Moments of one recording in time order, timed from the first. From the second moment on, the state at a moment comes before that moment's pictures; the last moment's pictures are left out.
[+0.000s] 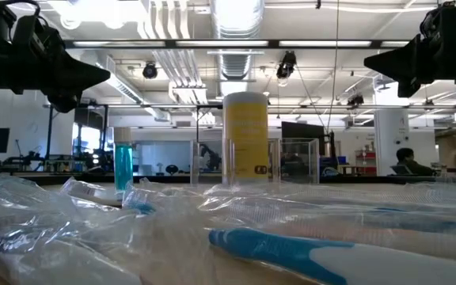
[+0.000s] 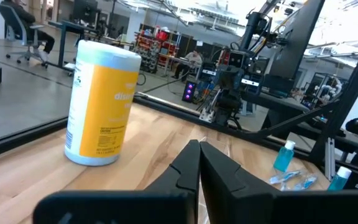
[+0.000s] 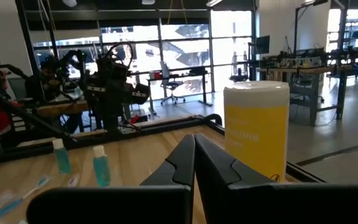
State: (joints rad) left arm 0.23 0.00 0.01 0.04 0.00 -0.28; right arm 0.01 0.05 0.01 0.19 0.31 0.07
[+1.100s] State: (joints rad) left arm 0.22 0.16 0.32 -0.01 0.11 -0.22; right arm 0.01 0.06 0.01 0.19 0.32 0.02
